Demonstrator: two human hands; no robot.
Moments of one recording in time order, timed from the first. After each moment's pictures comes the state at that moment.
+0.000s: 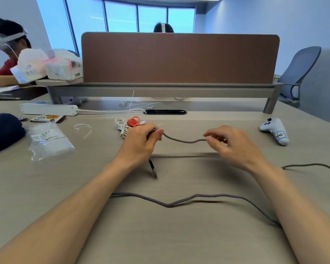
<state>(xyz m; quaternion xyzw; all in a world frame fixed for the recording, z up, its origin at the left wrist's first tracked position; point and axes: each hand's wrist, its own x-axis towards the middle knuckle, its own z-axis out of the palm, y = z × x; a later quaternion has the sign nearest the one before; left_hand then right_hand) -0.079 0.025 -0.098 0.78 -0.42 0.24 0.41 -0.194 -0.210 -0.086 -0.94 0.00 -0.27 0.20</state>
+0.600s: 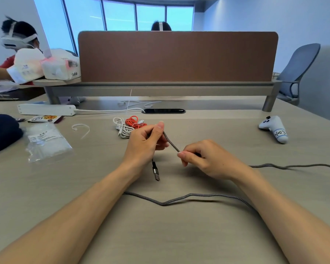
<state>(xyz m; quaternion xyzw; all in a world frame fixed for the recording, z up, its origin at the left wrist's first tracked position) -0.107 0.005 -0.099 0.66 -0.28 0.03 0.69 -0.196 -0.157 -0.085 -0.95 -0.12 -0.12 0.26</state>
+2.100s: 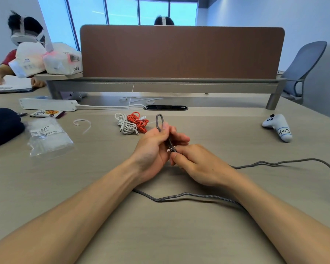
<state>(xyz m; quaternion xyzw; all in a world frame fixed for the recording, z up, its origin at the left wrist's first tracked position) -0.133 0.001 -0.090 0.46 -0.25 -0.25 0.81 -0.195 -0.129 -0.097 -0.94 -0.14 -0.11 0.29</state>
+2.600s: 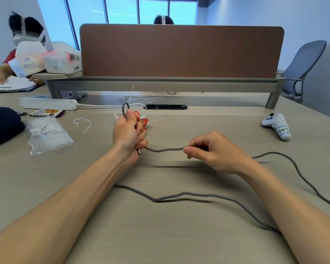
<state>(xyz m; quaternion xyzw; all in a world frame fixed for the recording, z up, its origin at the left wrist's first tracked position) -0.096 0.023 -0.081 0.51 -0.13 -0.08 0.85 -0.203 -0.163 -0.082 -0.94 -0.11 -0.13 0.31</state>
